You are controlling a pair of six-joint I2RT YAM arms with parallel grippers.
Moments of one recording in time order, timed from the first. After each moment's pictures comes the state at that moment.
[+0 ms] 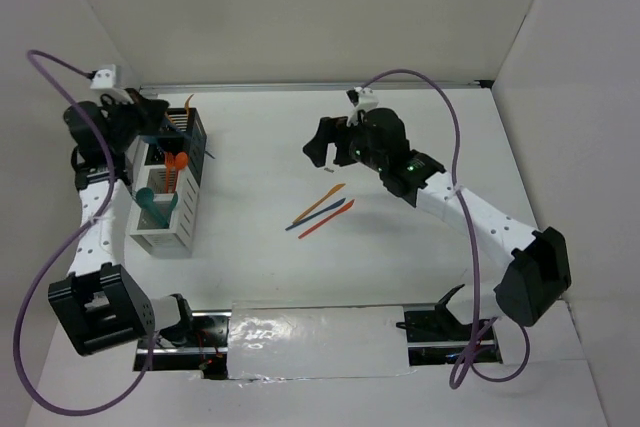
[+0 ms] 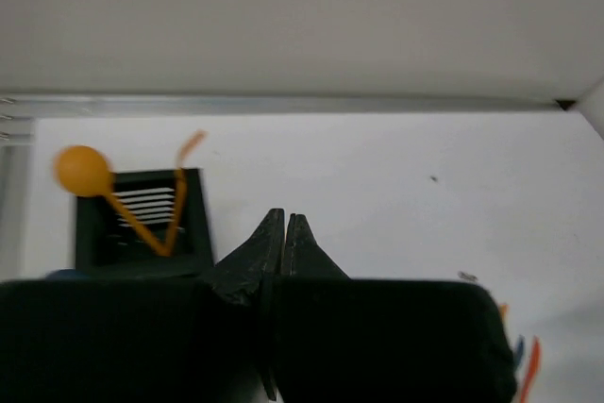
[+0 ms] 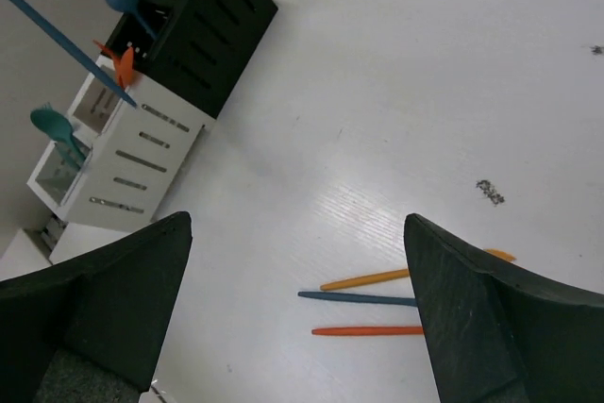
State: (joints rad) left arm 0.27 1.26 1.05 0.12 0.58 -0.24; right arm 0.64 1.40 1.19 -0.11 -0.08 0.42
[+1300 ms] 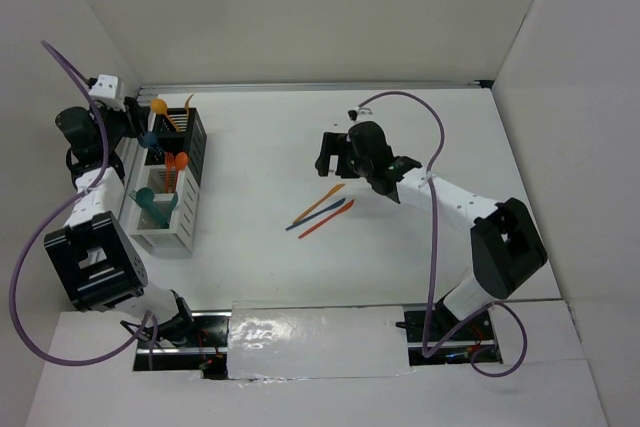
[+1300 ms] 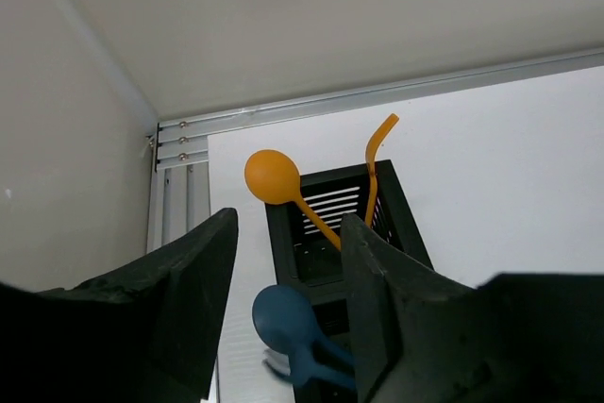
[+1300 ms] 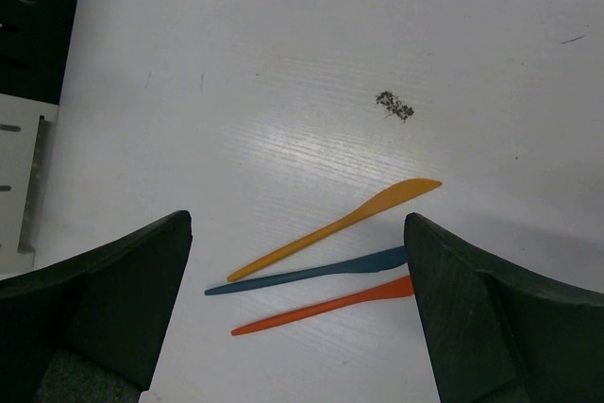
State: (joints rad) left arm 0.48 1.50 1.04 0.39 0.59 0.12; right arm 0.59 1.55 1.07 -0.09 0.07 0.51
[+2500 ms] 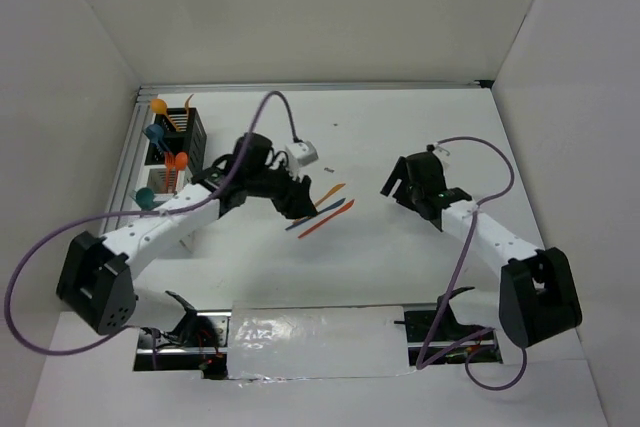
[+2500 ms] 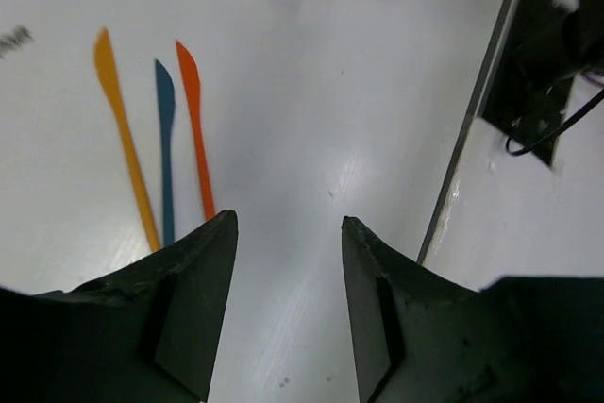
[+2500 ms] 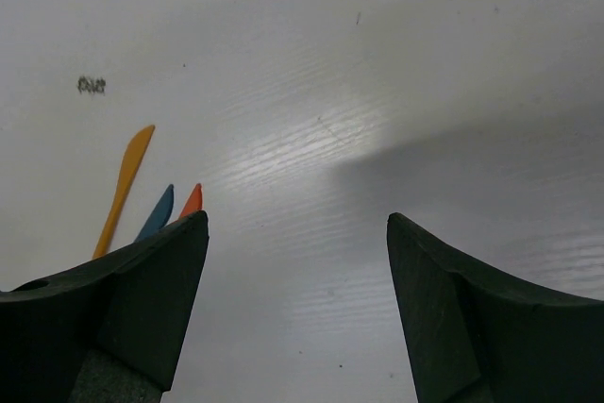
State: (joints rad) left arm -0.53 1.33 1.03 -0.31 0.64 0.02; right arm 0.33 1.26 0.70 -0.23 0.20 0.73
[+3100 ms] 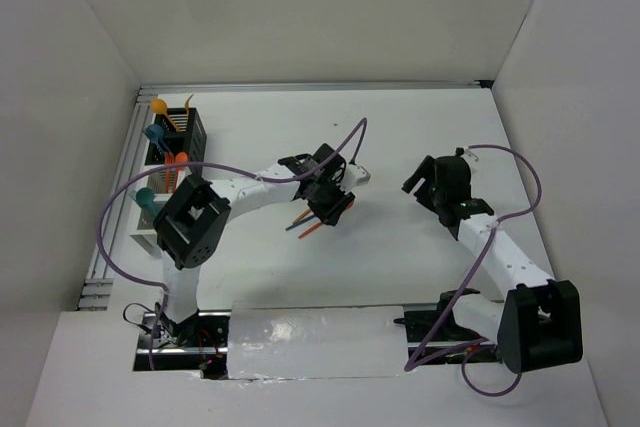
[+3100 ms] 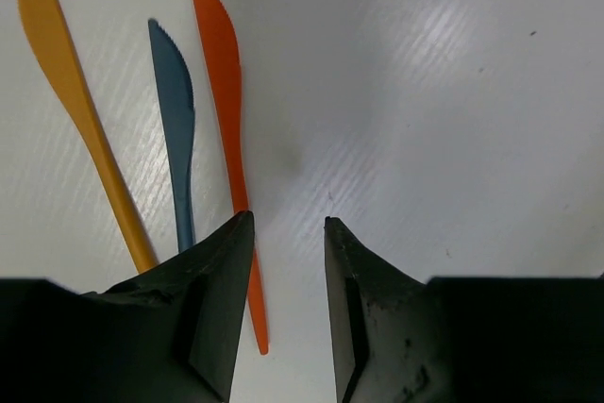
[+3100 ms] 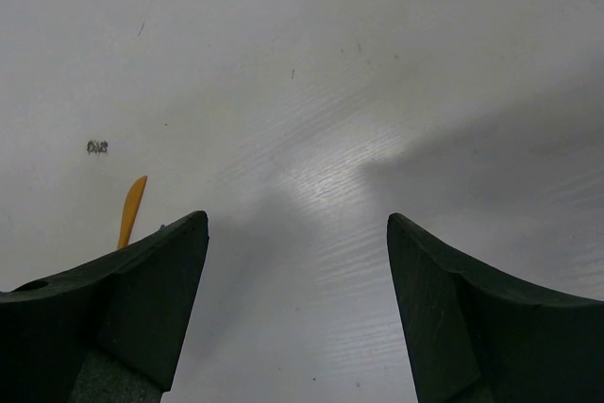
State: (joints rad) left arm -0.77 1.94 1.42 -0.51 0.26 0.11; right arm 0.14 1.10 0.62 -0.21 0.15 0.71
